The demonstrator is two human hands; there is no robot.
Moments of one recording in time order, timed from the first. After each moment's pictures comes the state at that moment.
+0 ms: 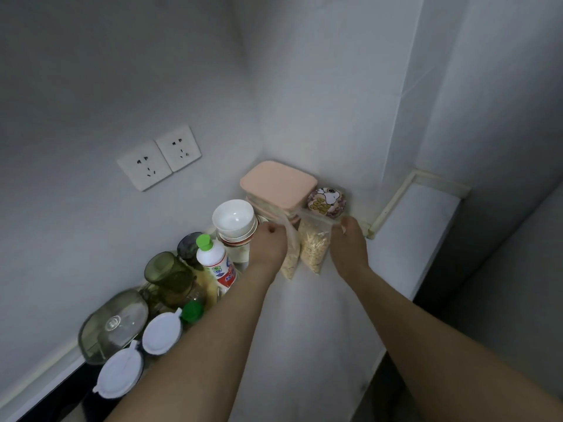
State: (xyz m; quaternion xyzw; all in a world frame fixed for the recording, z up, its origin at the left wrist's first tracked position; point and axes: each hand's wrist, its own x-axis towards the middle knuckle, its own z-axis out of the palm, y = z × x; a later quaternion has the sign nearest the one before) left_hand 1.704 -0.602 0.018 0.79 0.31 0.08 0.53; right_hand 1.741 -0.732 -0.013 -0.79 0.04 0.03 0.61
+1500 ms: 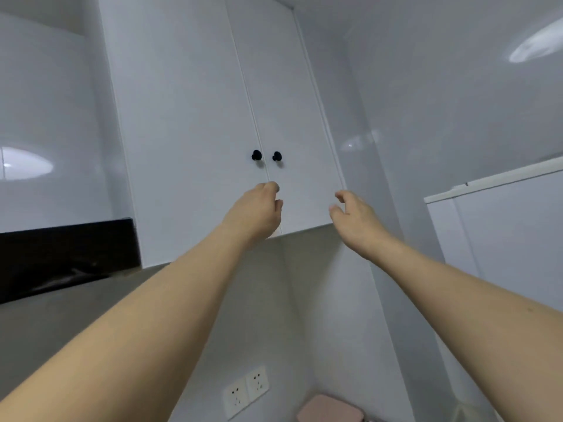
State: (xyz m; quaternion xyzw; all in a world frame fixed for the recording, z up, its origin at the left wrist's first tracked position) left_hand 1.490 -0.687 0.554 0.91 -0.02 0.42 -0.06; right_hand 1.565 -0.850 0.489 -0.75 -0.27 -0.32 0.51
